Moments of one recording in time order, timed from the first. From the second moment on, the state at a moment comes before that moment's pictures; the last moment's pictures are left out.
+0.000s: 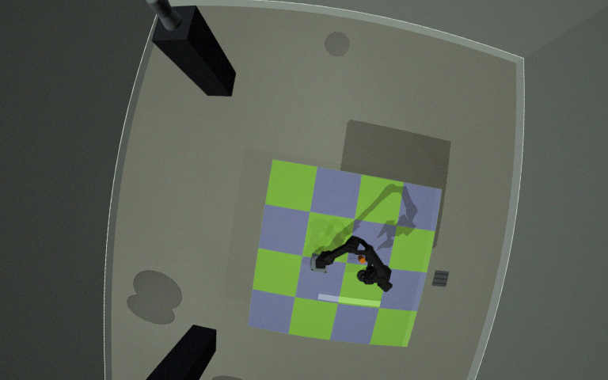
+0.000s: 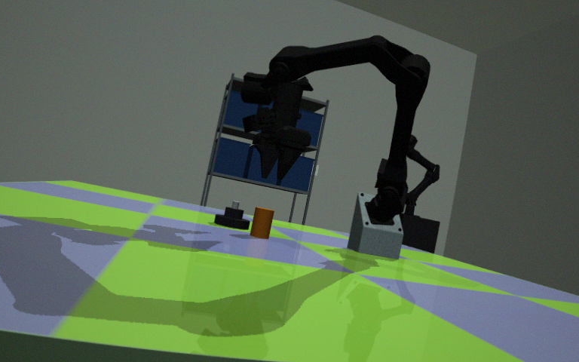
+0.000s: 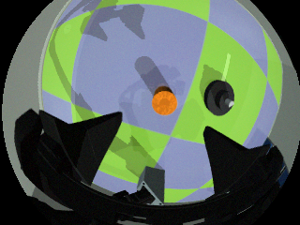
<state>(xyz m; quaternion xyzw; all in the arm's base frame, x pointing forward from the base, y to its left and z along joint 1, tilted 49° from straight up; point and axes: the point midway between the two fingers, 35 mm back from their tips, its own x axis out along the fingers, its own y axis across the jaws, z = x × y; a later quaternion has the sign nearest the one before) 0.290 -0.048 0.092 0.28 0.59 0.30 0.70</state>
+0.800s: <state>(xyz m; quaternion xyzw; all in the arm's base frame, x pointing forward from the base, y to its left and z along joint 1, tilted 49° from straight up) 0.290 -0.047 0.091 0.64 0.65 -0.12 0.39</state>
